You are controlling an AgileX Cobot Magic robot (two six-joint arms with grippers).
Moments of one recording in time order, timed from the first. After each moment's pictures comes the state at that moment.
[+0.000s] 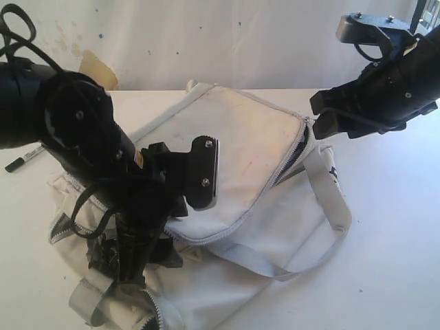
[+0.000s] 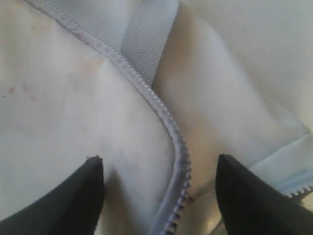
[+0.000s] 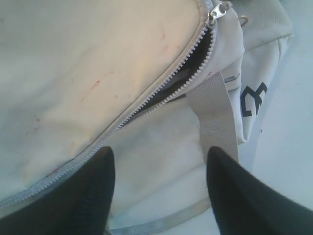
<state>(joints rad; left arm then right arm) -0.77 1.63 -1.08 -0.21 0.78 1.05 0.19 1.52 -1.18 0.38 0.82 -0.28</state>
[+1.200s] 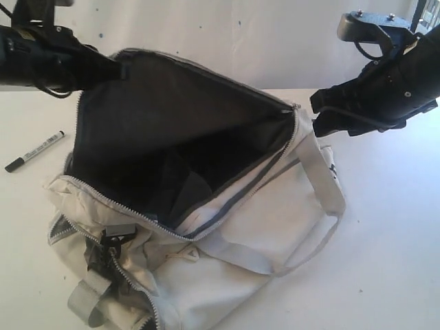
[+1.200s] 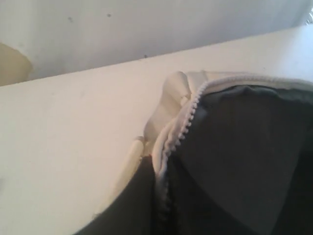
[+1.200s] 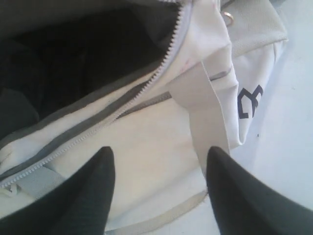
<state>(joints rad) -0.35 1.54 -1.10 -0.37 0.19 0.30 0.19 1.52 -1.18 0.38 0.81 -0.28</state>
